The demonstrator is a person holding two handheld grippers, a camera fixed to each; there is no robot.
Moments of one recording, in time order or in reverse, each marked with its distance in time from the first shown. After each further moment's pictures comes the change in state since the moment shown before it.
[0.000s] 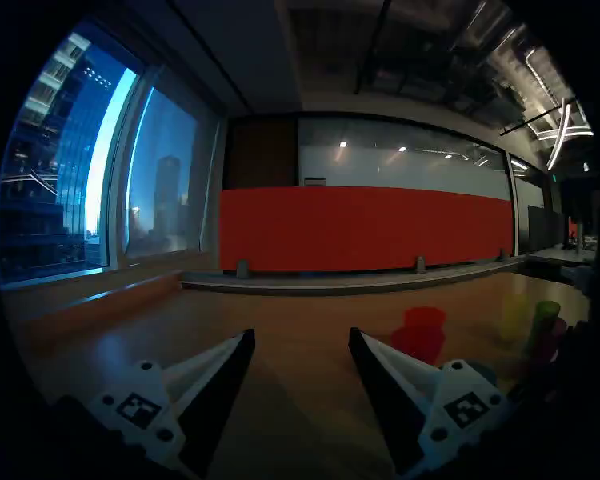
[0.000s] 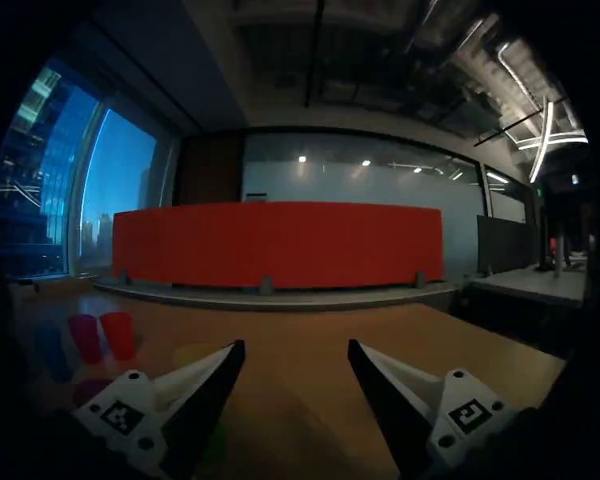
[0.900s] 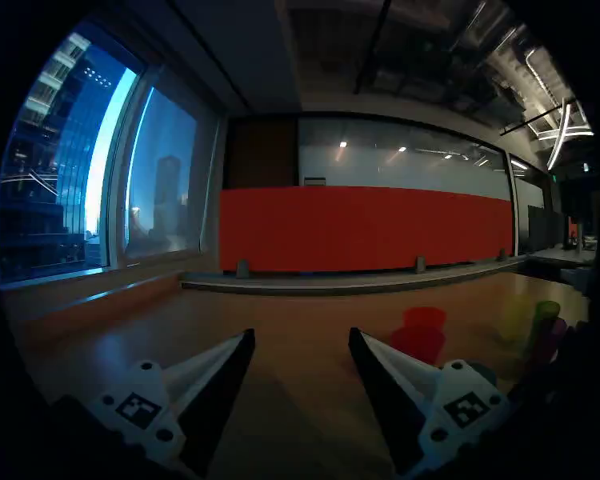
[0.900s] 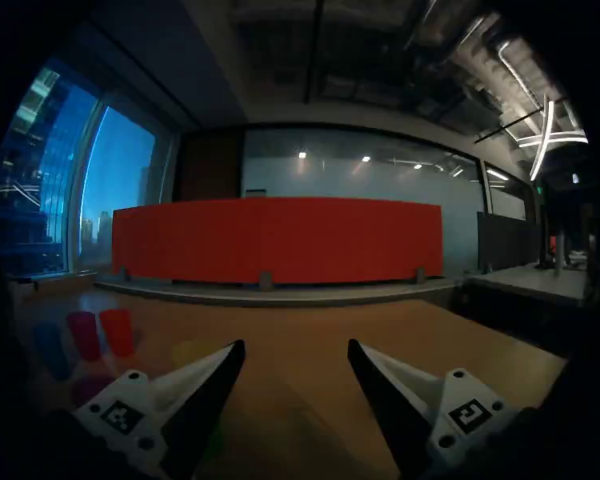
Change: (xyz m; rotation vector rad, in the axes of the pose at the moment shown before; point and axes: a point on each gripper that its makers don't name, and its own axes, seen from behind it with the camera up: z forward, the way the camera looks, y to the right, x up) left arm 0.001 0.000 0.000 0.000 0.000 0.000; right arm -0.002 0.000 0.000 0.001 -0.017 0.002
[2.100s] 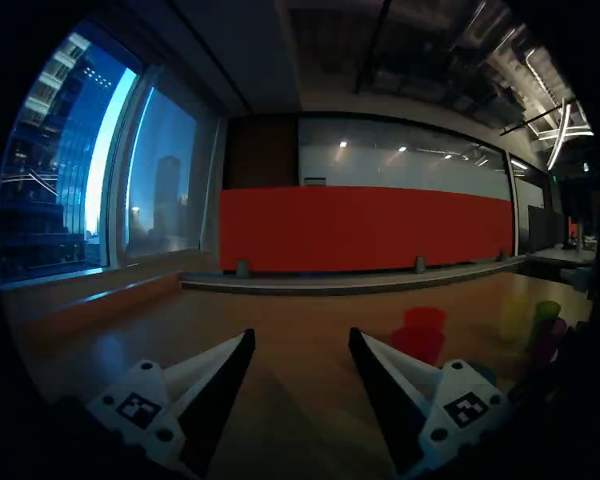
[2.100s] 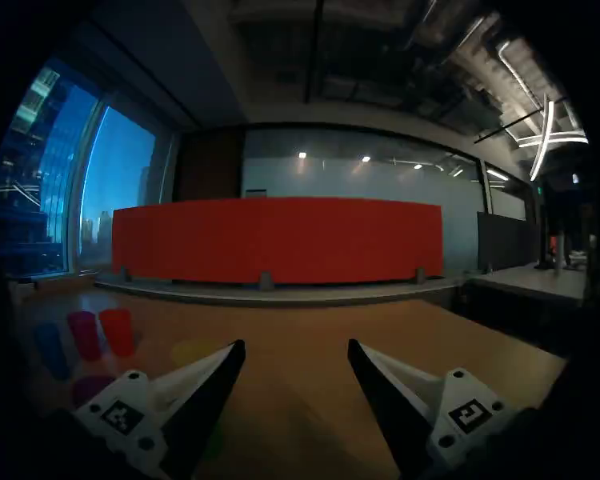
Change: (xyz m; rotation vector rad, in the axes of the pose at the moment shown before) left arm 0.001 -0.001 0.000 0.001 0.000 0.000; right arm -0.001 0.001 0.001 0.000 0.000 -0.001
